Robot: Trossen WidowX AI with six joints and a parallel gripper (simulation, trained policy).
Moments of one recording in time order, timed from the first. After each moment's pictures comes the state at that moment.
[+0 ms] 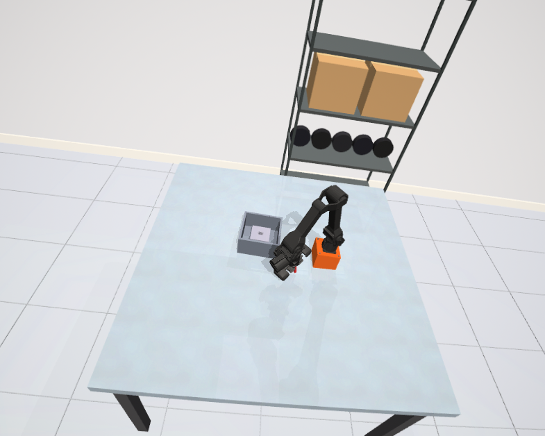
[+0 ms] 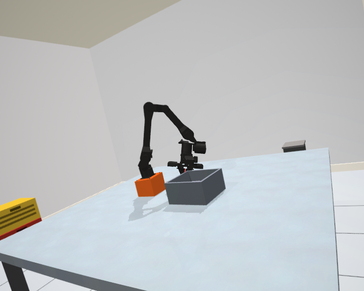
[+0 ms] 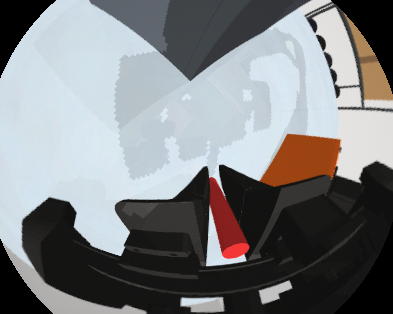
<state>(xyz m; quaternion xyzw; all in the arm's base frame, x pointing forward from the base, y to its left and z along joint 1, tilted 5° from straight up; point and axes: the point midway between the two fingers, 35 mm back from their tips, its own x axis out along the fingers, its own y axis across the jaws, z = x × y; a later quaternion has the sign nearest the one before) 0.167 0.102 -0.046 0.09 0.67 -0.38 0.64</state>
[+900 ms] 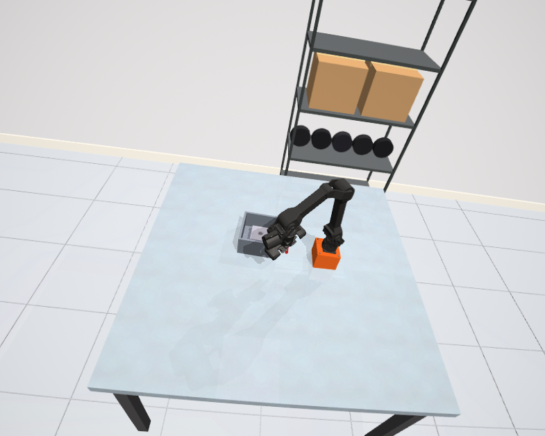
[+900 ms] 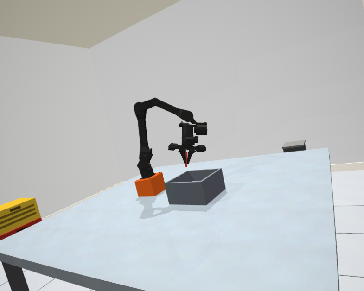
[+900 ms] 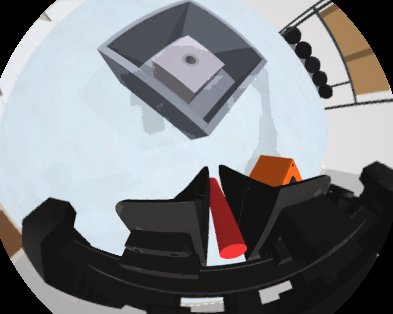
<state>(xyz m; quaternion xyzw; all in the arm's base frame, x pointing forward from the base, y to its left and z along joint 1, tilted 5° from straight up) 0.225 0.081 0.049 0.11 0.62 -0.41 0.67</state>
